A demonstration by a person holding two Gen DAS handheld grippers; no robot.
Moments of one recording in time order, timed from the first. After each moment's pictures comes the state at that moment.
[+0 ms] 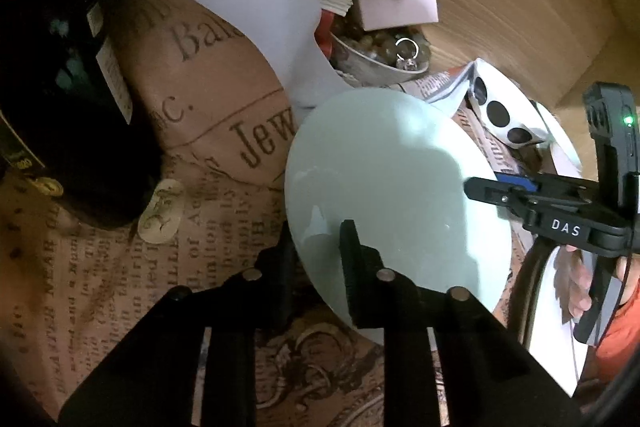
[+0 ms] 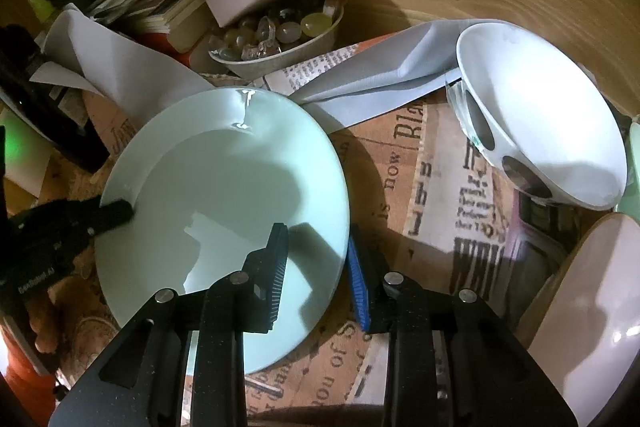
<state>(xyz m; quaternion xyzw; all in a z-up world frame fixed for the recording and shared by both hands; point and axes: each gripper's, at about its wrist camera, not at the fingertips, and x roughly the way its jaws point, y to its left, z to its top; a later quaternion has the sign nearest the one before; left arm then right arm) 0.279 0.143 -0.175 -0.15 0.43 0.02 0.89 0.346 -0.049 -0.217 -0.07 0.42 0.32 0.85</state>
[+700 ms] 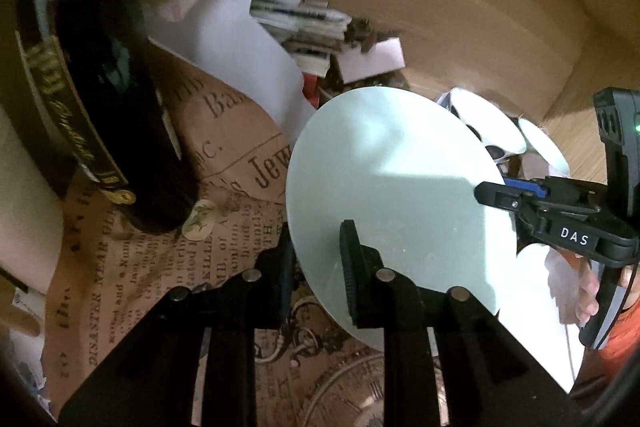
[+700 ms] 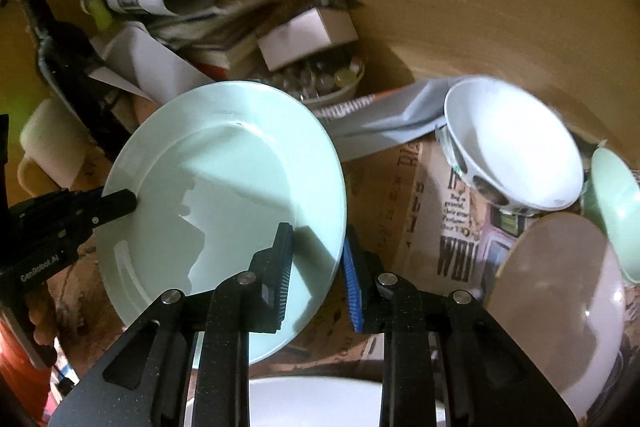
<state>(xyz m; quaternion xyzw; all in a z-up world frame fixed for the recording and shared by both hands) 0.234 0.125 -0.131 -0.11 0.36 0.04 0.92 0.295 -0.072 -0.175 -0.07 0.35 0.33 0.87</state>
